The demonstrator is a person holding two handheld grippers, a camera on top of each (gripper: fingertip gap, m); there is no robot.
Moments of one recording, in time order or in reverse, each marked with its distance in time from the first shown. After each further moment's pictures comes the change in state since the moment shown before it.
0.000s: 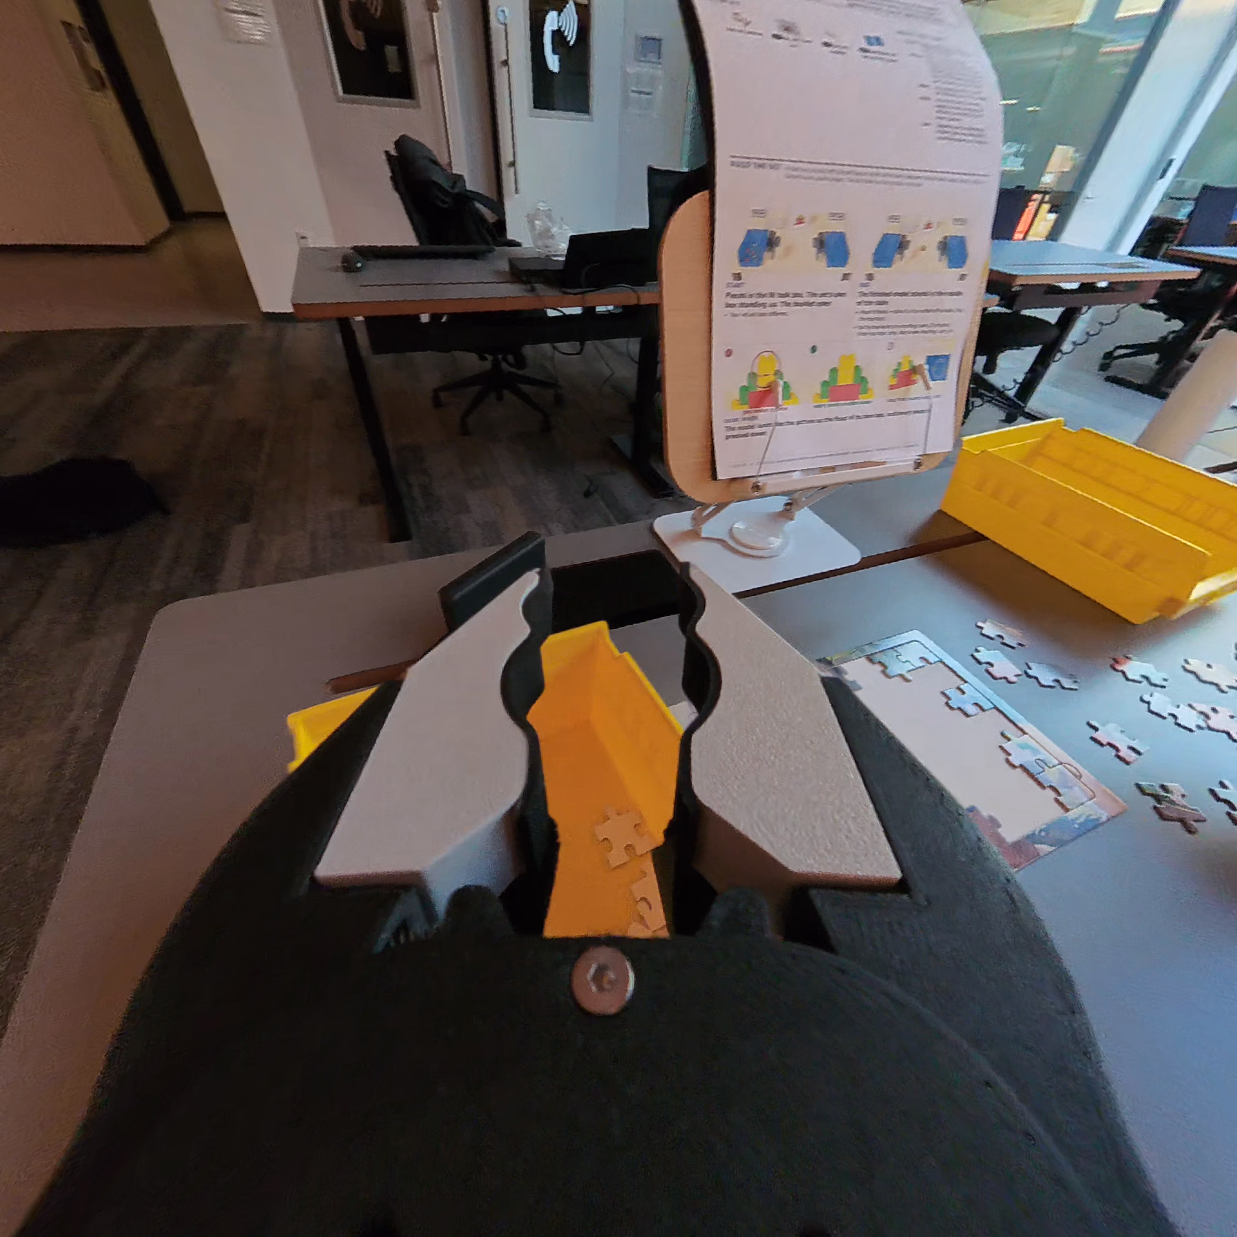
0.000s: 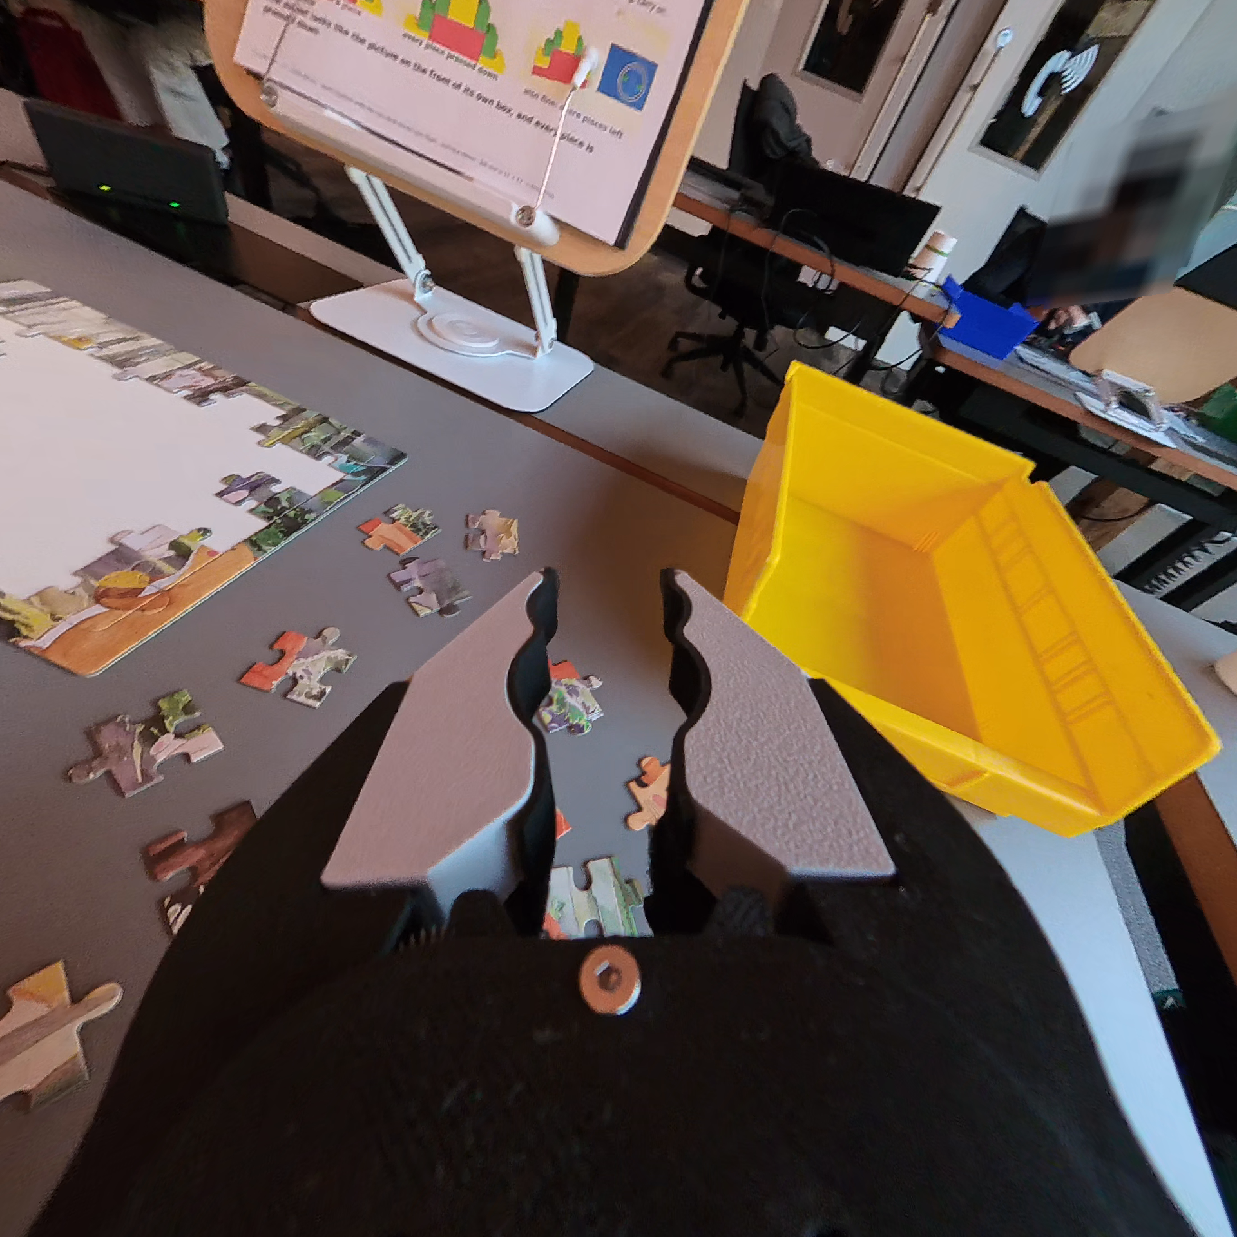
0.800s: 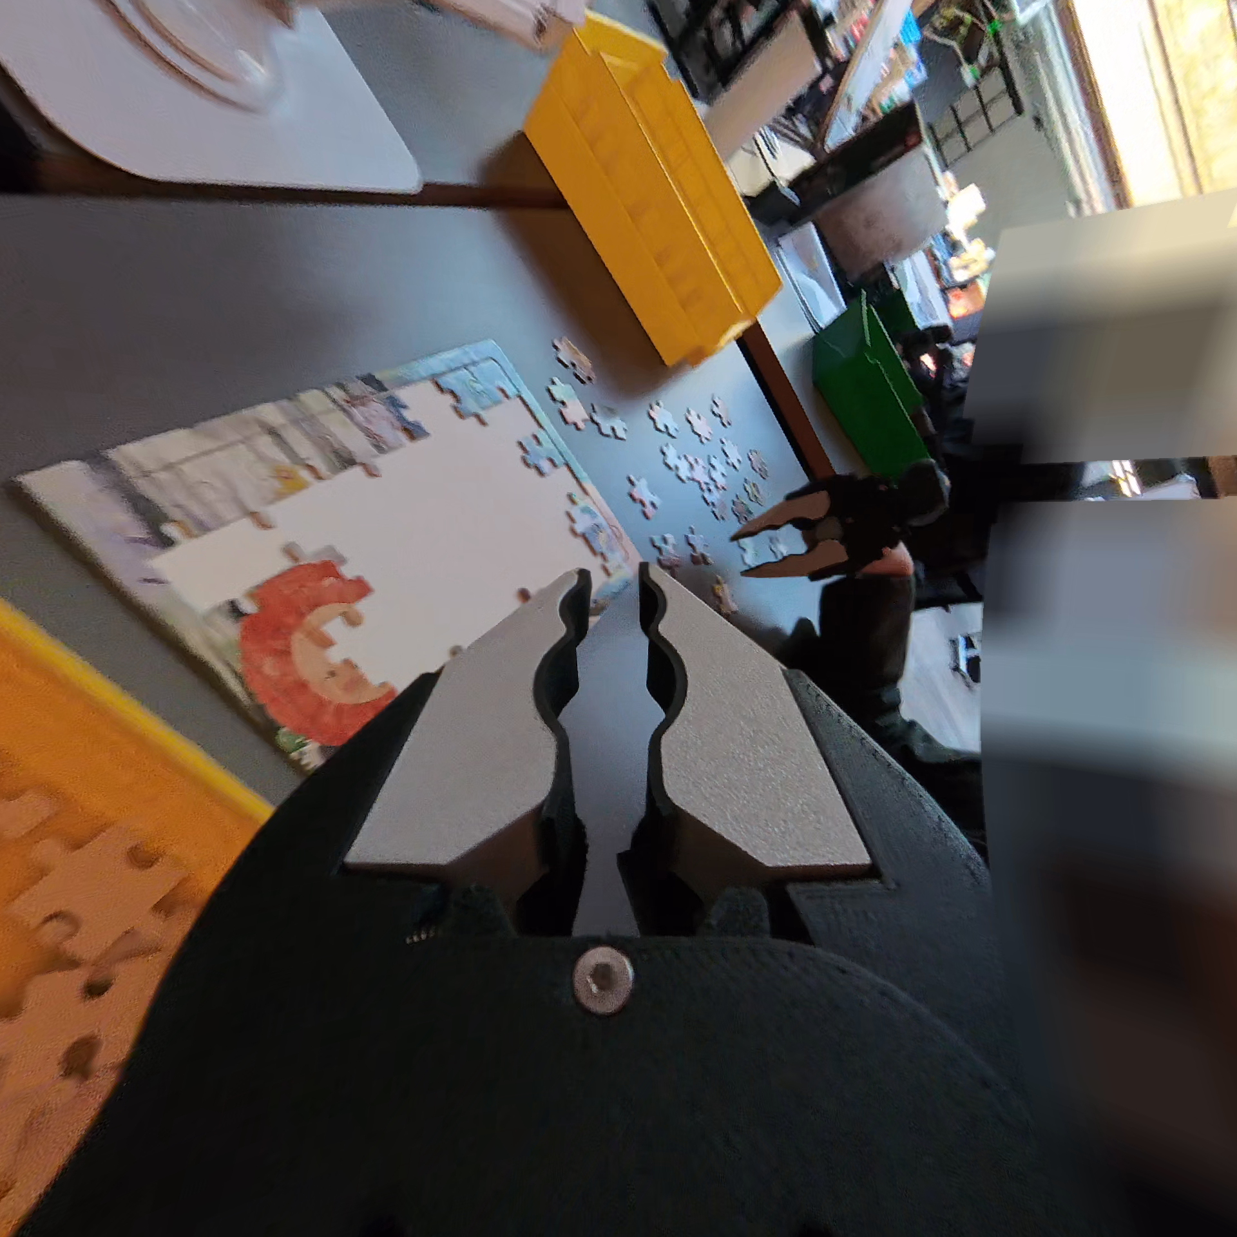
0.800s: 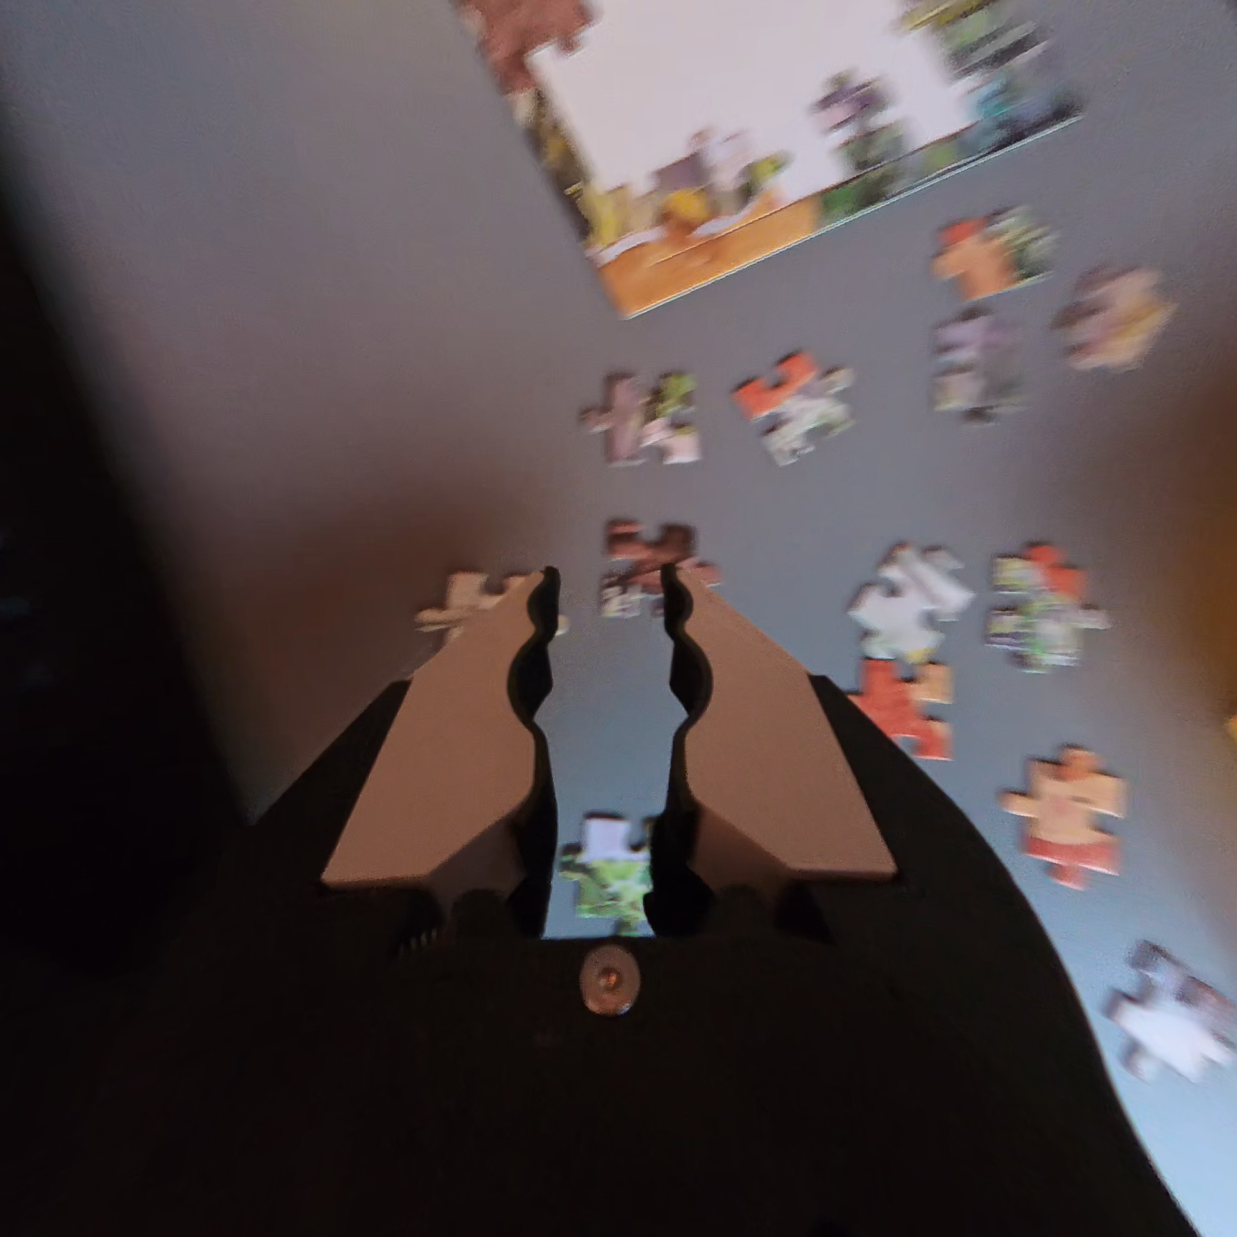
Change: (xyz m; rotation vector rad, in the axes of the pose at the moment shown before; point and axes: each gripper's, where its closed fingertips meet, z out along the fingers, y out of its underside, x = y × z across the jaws) left arm 0.156 0.093 0.059 -0.604 0.696 -0.490; right arm -0.137 0.069 -0.054 -0.465 -0.754 -0.216
